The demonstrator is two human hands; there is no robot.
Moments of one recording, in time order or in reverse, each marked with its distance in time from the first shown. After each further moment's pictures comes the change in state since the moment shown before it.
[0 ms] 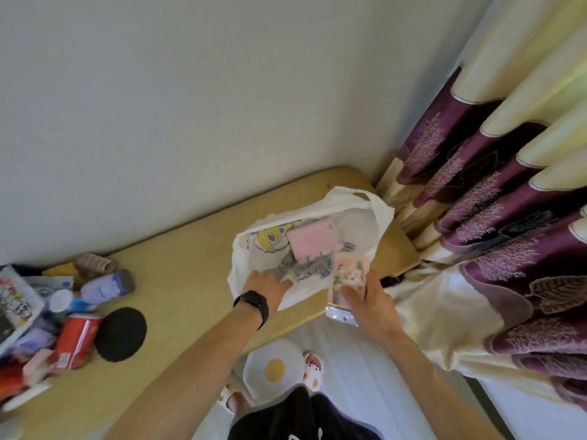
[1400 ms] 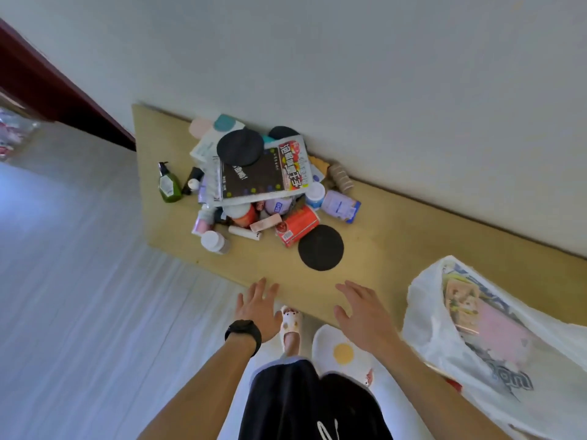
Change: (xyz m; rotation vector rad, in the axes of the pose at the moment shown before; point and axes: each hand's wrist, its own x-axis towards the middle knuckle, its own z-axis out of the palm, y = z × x) left_hand -0.271 -0.142 0.315 -1.087 0.019 -0.921; right_hand -0.079 -0.121 0.353 -0.920 -0.637 -0.787
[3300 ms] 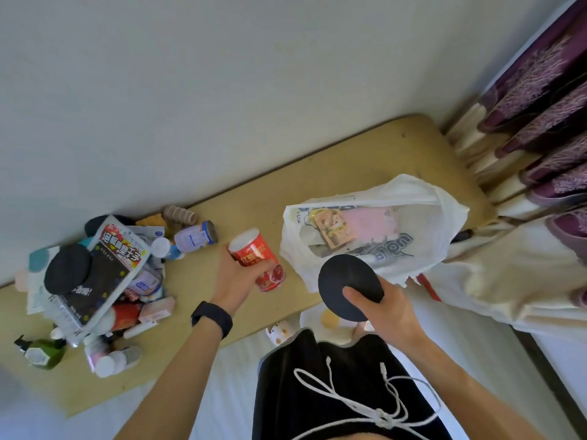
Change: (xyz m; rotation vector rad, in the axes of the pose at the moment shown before) left_hand -0.008 0.223 -0.071 -0.720 -0.059 0.315; right_hand -0.188 0.097 -0.031 1.108 0.552 0.649
